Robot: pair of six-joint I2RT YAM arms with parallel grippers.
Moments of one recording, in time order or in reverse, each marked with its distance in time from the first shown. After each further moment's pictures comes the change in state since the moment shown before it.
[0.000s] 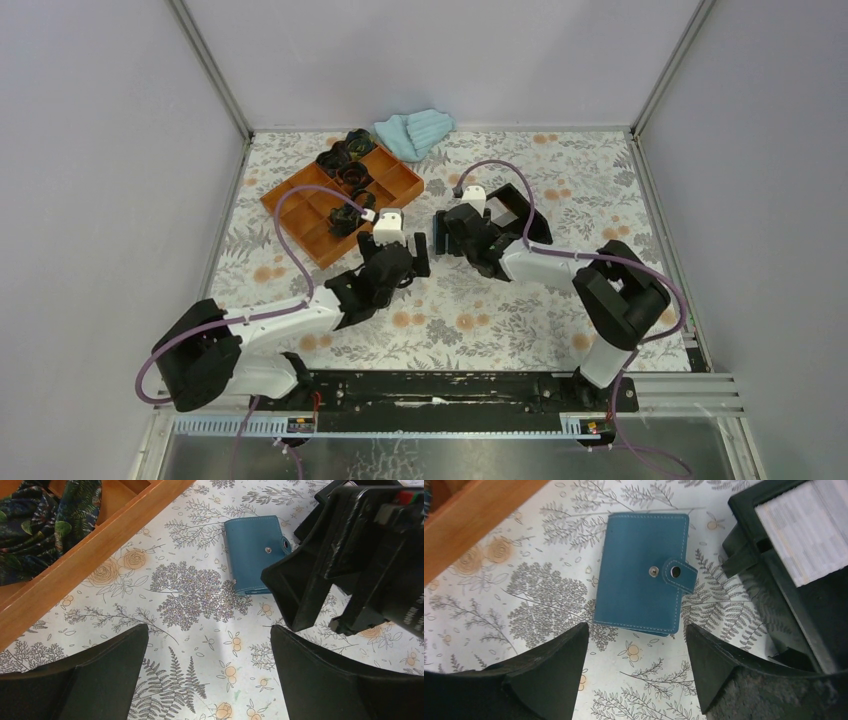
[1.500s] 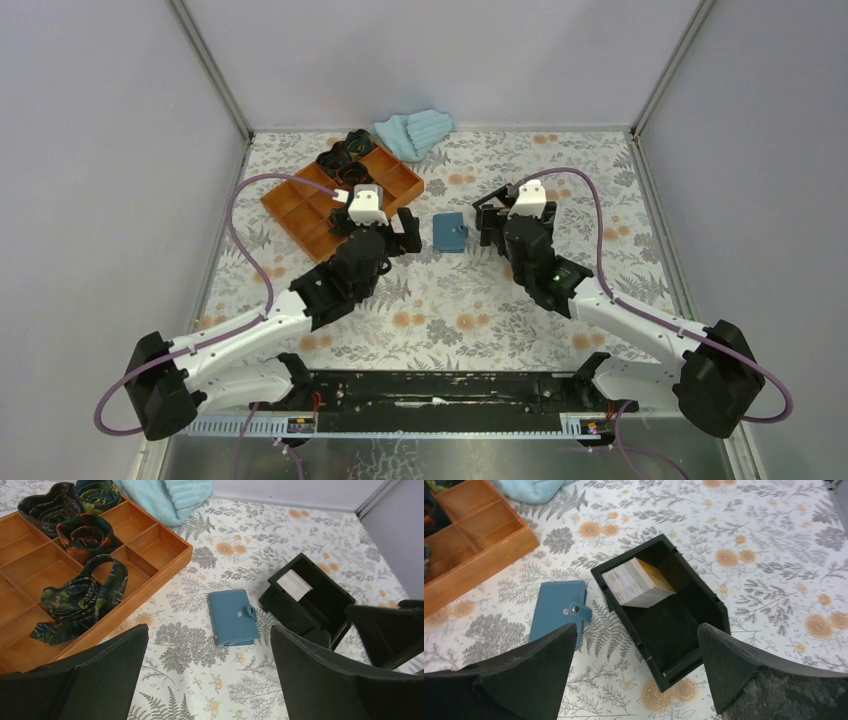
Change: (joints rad) left arm 0.020 -0.222 0.119 -0.049 -0.026 0.114; right arm -0.031 -0.541 -0.251 0.018 0.262 -0.255
